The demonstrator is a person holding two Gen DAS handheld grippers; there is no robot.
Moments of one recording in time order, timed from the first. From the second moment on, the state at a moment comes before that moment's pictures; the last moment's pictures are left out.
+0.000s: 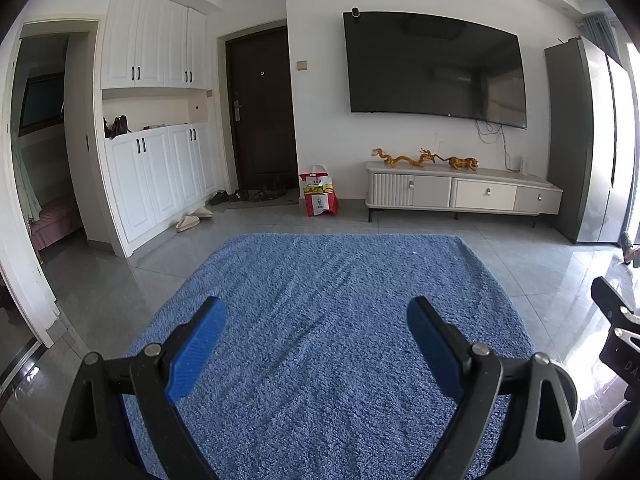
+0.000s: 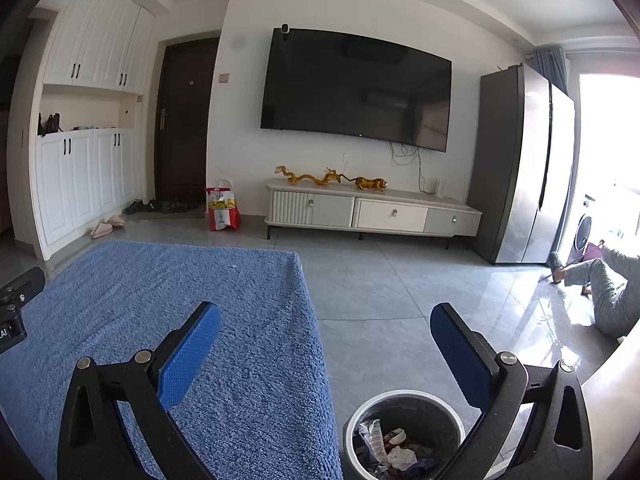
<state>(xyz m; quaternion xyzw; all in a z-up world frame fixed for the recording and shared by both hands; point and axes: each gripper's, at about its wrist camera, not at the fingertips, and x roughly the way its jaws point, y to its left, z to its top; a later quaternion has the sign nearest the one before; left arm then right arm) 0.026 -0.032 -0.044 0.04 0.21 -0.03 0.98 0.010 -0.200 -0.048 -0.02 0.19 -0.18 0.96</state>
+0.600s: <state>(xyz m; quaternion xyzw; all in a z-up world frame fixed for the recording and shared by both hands) 0.029 -0.027 -0.049 0.03 0.22 -0.03 0.97 0.011 -0.203 -0.054 -0.02 0.20 -0.18 0.96</state>
